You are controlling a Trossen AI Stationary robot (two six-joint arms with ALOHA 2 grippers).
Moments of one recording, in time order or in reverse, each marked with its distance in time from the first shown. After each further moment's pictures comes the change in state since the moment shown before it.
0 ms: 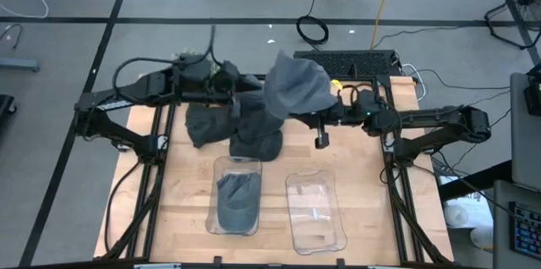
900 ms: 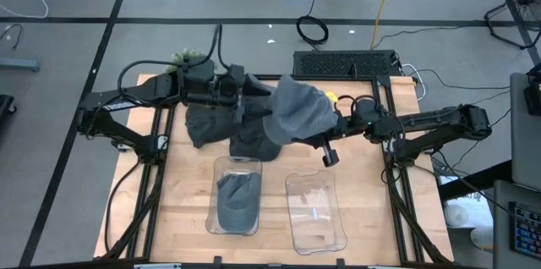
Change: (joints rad) left arm -0.010 0.045 0.000 0.125 0.106 0.036; right arm 0.125 -0.001 0.000 -0.048 -0.113 0.070
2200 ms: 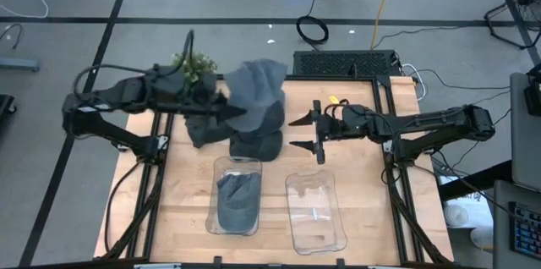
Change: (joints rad) left arm -0.147 -0.162 -0.002 -0.243 -0.192 -0.139; right arm -0.002 -0.052 0.000 -0.450 0.302 -0.066
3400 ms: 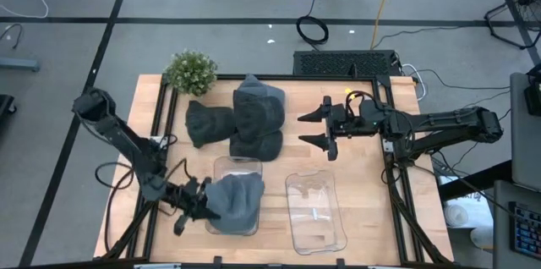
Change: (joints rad) left arm -0.837 0.025 -1.153 1.403 -0.396 -0.233; right arm 0.003 -0.120 0.000 -0.002 -0.002 0.196
